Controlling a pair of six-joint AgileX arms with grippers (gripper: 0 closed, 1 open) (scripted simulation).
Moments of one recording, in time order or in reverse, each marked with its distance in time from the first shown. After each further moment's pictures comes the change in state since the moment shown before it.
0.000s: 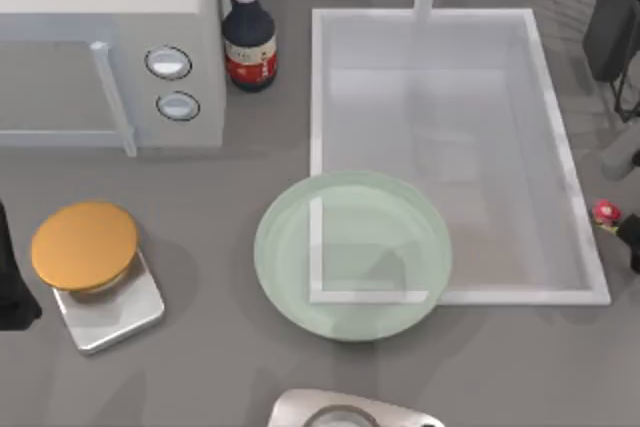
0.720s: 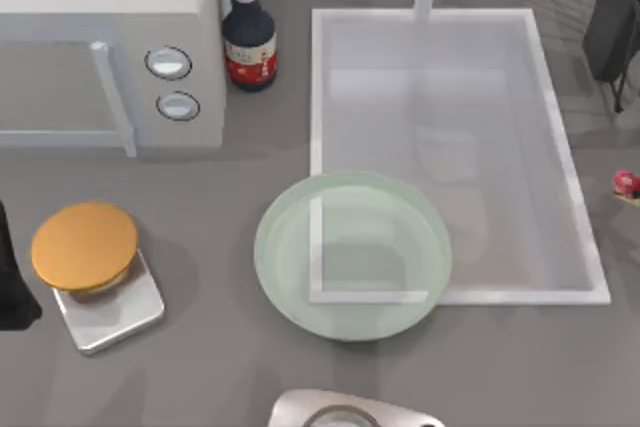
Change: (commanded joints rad) left arm 0.000 0.000 0.000 0.000 0.000 0.000; right arm 0.002 -0.118 0.146 -0.265 -0.023 0.015
